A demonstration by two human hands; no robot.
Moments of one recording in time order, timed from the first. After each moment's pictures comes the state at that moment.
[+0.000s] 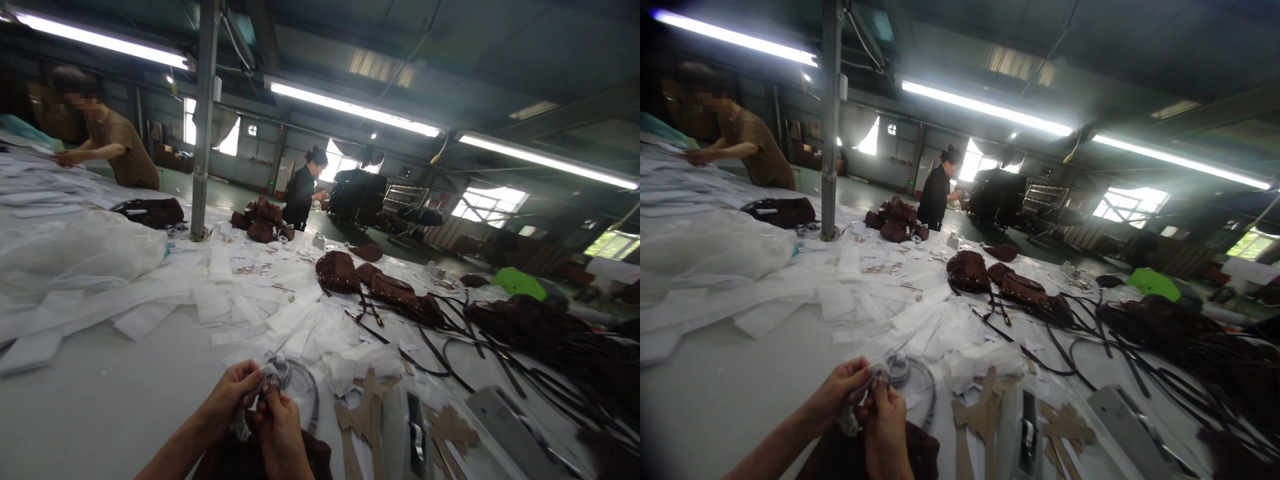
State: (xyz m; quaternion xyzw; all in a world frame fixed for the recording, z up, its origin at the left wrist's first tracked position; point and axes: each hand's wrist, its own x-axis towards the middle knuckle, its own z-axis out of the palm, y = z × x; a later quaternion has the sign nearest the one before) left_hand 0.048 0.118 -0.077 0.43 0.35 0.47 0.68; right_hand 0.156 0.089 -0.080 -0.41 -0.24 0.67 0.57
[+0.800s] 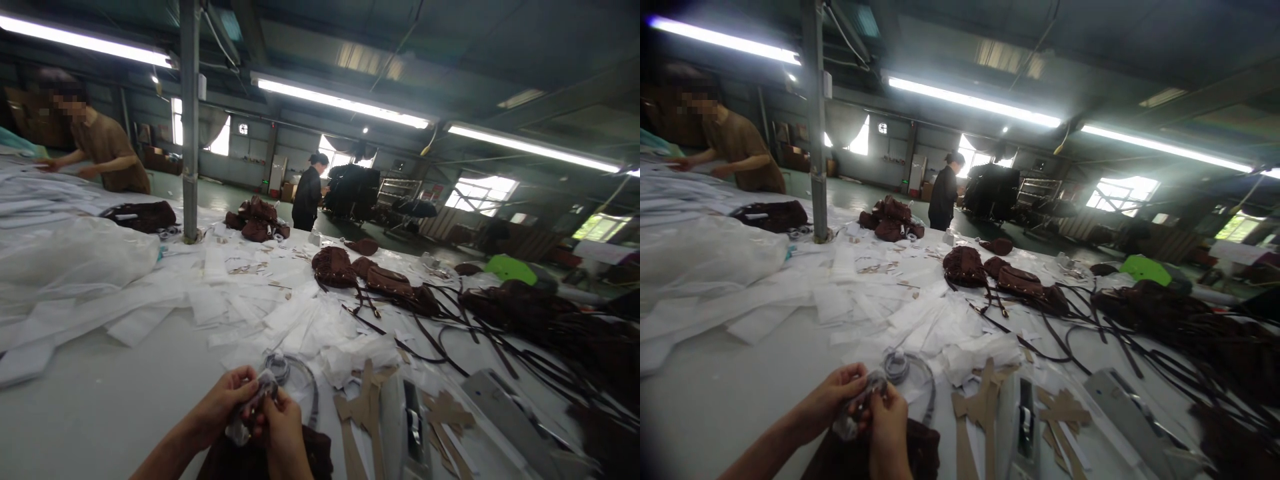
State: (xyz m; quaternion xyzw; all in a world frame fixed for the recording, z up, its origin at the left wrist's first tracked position) left_hand 0.042 0.110 -0.078 0.46 0.32 0.41 0.72; right_hand 0.161 0.081 -0.083 -0.48 -0.30 0.62 0.54
